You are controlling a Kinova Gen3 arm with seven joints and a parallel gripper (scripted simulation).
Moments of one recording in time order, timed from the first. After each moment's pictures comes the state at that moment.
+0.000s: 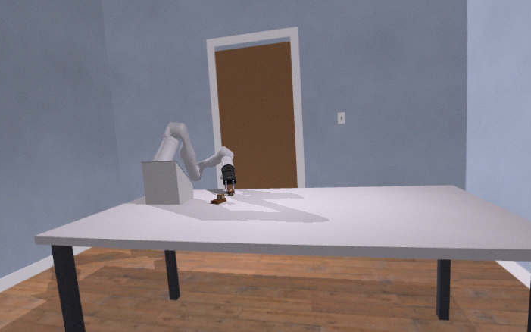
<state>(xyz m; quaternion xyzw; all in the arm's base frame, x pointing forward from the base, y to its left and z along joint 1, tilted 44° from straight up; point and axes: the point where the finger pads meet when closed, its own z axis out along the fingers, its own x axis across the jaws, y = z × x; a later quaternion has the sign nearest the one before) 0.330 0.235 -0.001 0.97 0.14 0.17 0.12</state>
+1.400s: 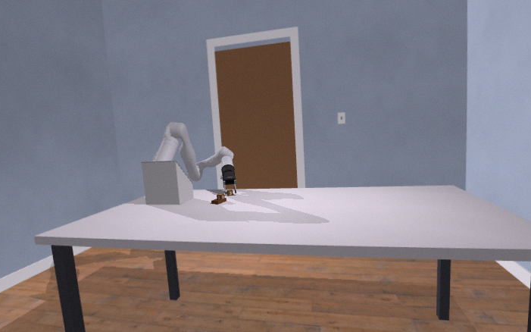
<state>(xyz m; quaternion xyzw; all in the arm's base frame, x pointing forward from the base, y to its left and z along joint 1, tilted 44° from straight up) 0.330 0.235 -0.001 0.97 0.14 0.17 0.12</state>
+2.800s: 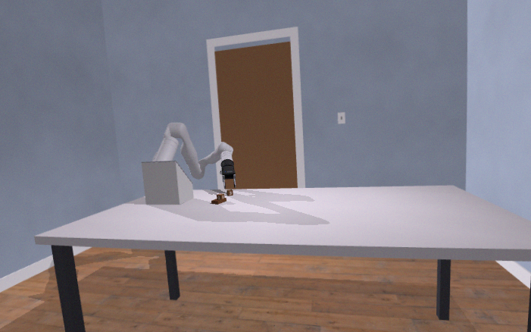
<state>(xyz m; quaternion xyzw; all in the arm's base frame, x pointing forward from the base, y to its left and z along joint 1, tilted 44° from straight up) 0.330 0.212 0.022 0.97 0.15 0.16 0.12</state>
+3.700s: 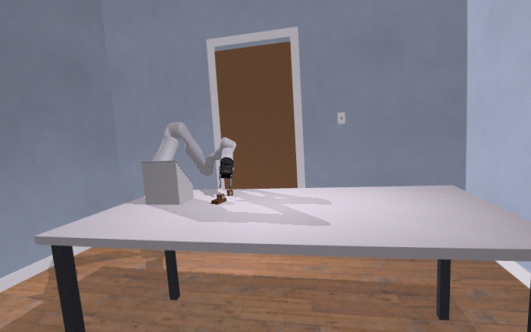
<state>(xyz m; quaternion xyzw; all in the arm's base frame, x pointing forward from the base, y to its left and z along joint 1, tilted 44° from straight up) 0.313 0.190 0.008 0.98 0.17 0.09 0.09</state>
